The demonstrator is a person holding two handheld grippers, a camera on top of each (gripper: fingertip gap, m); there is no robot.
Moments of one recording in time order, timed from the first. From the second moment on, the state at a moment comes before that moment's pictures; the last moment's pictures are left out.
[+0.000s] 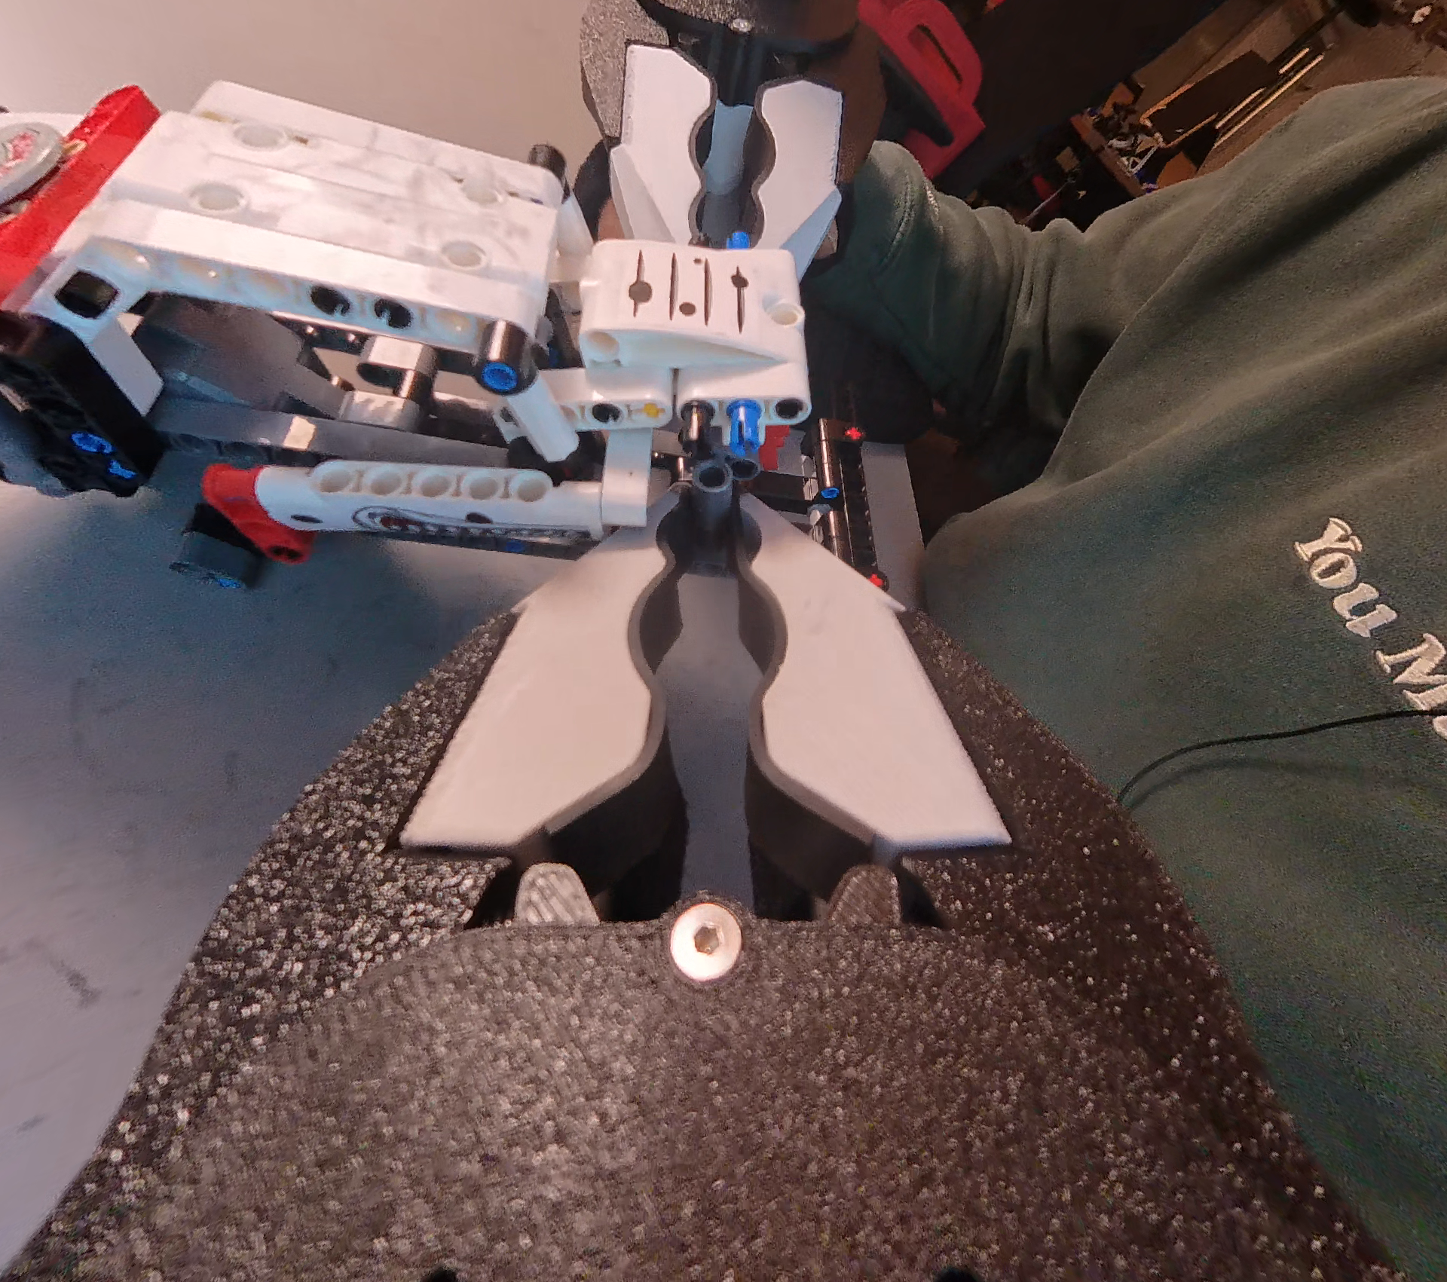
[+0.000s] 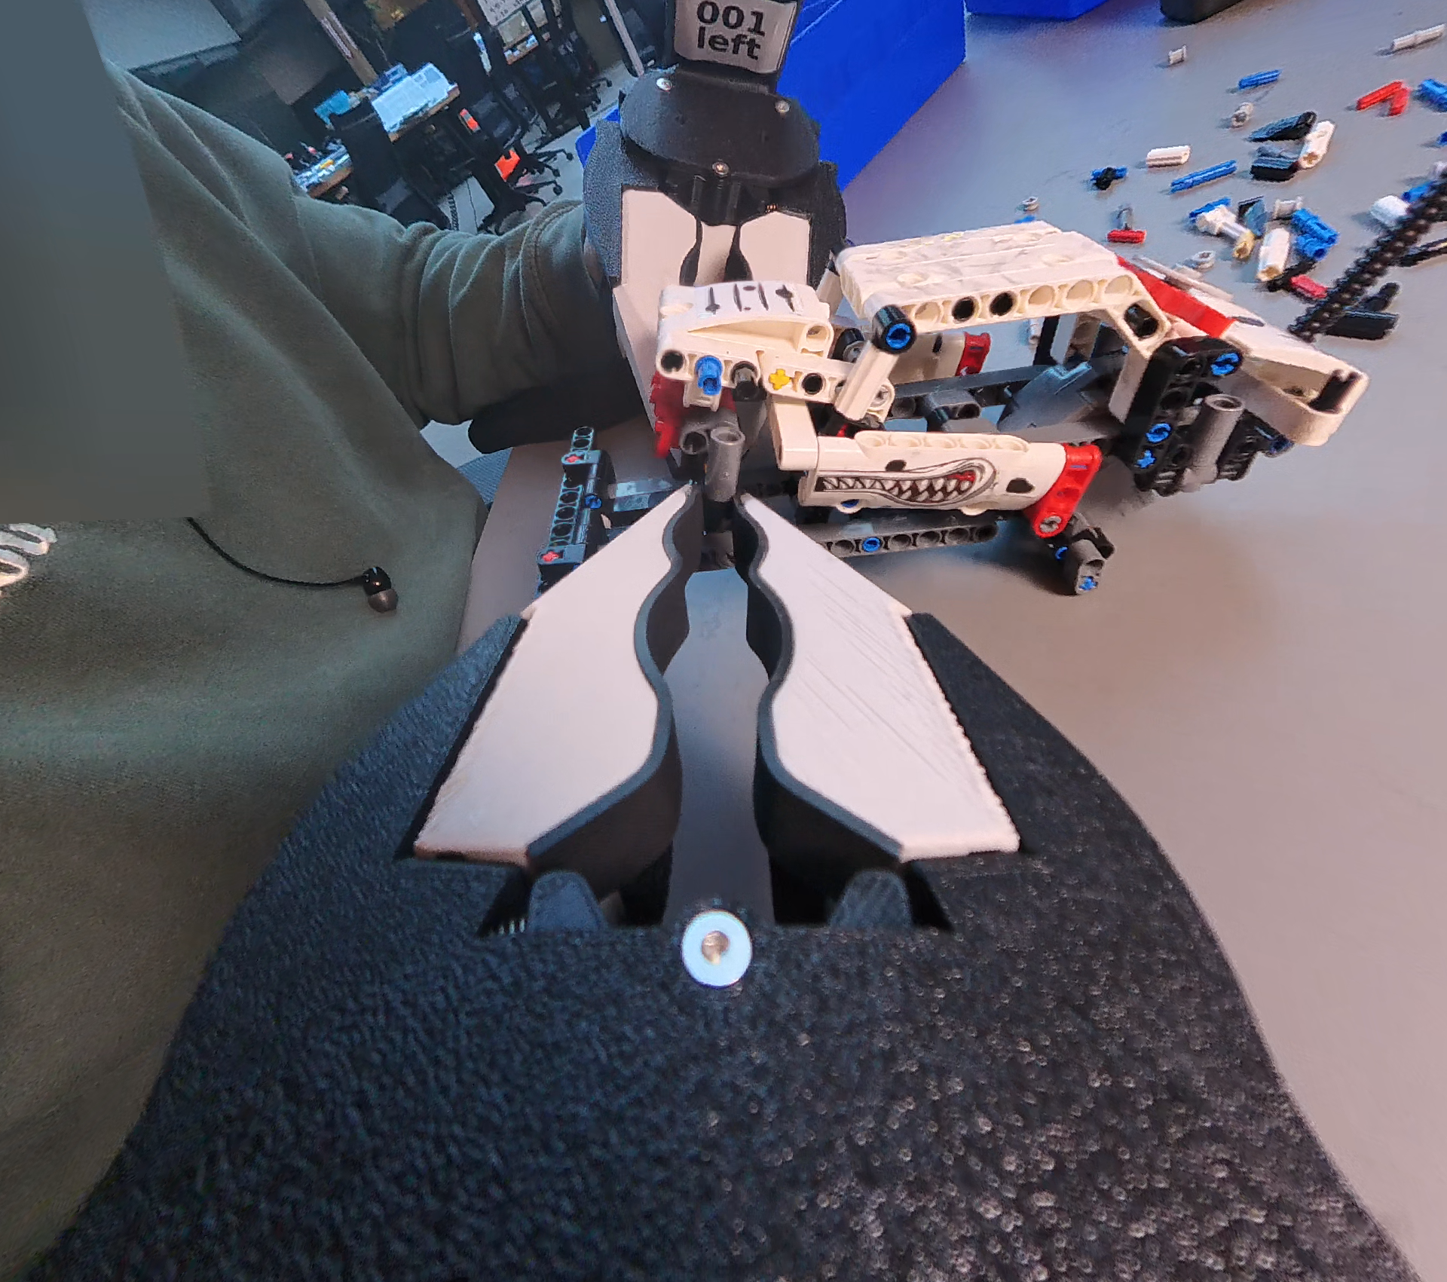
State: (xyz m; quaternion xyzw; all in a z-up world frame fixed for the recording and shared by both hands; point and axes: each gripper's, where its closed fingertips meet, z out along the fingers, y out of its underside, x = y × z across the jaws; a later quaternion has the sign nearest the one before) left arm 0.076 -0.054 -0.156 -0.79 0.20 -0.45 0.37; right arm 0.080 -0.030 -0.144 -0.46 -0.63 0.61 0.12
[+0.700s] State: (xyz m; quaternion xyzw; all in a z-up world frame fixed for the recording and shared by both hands) left arm 0.077 -0.056 -0.164 -0.80 0.22 -0.42 0.36; right arm 0.077 -0.038 -0.151 -0.46 -0.65 0.59 0.14
